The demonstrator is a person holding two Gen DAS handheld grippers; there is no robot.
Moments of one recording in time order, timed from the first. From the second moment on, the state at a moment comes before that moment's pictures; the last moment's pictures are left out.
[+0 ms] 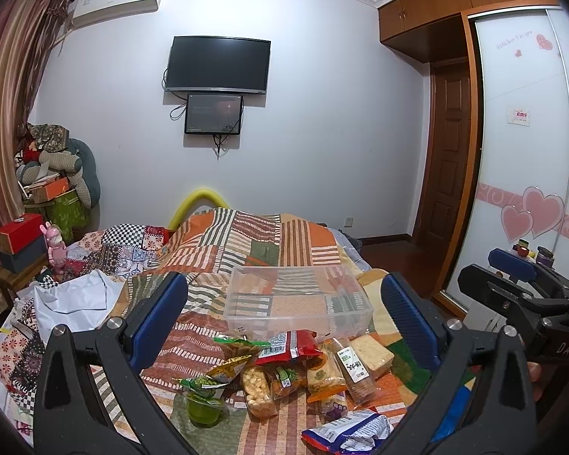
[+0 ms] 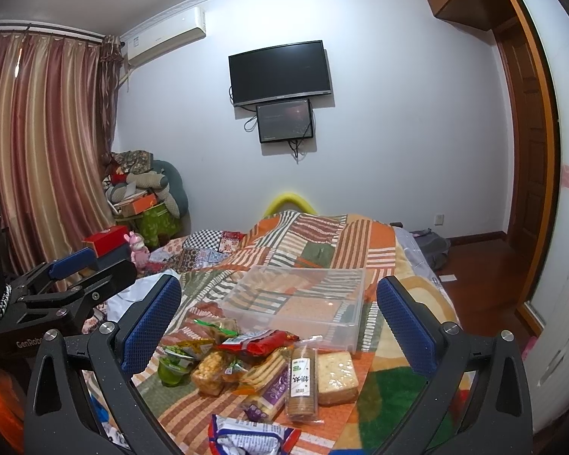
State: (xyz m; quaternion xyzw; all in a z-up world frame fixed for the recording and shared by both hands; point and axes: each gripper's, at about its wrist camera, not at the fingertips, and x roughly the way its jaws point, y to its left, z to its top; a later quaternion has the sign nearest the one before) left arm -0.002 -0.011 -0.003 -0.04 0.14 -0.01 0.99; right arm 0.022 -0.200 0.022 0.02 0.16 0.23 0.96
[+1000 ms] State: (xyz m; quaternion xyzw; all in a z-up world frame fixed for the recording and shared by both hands) left arm 0.016 0.004 -0.042 -0.03 0.25 -0.03 0.97; right arm 0.042 -0.194 -0.045 0.00 0.30 0.26 0.92
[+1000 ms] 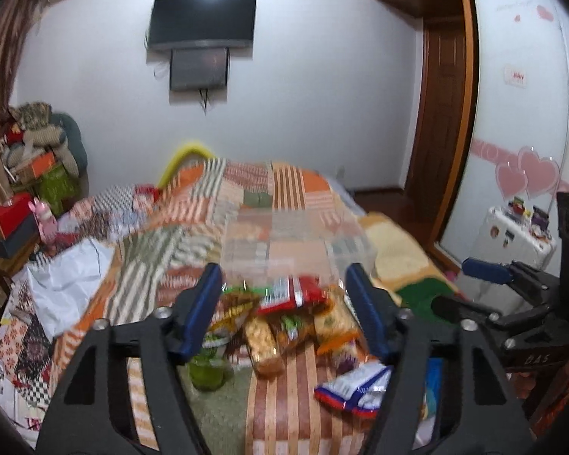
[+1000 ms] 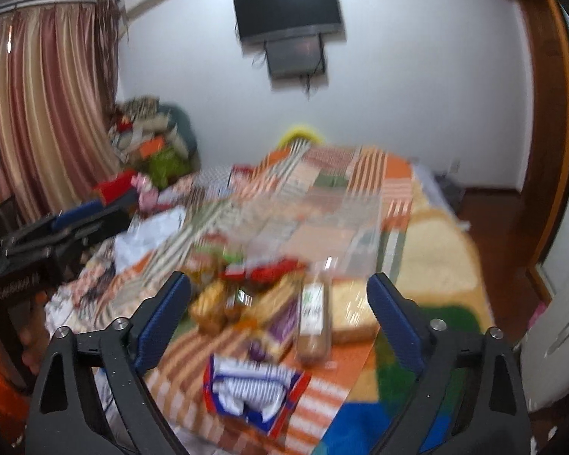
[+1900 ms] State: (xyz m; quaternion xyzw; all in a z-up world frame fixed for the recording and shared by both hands) left arm 0.035 0.017 -0.139 -0.04 0.38 -0.01 0.92; right arm 0.064 -0.176 -0.149 0.02 0.50 0.29 0.81
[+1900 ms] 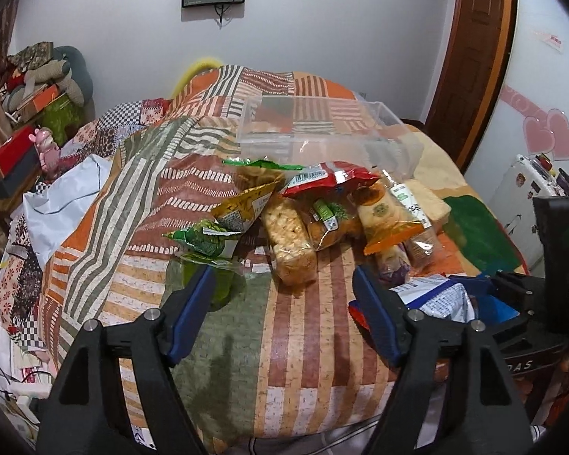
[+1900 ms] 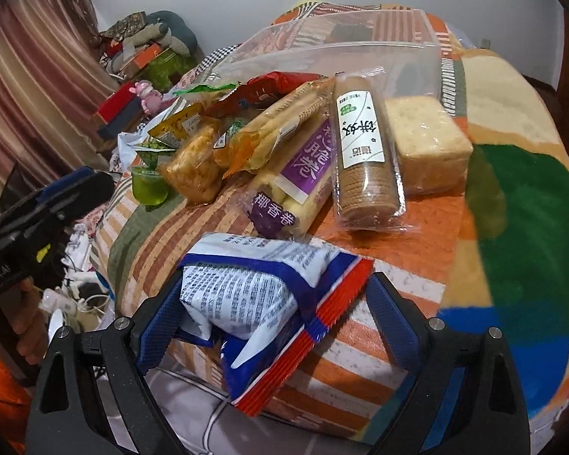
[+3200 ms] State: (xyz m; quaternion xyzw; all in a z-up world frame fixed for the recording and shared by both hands) left arm 0.115 0.012 -0.193 -0.07 0.45 -0.02 0.89; right arm 0.078 -0.226 -0.086 0.08 0.39 0.26 0.88
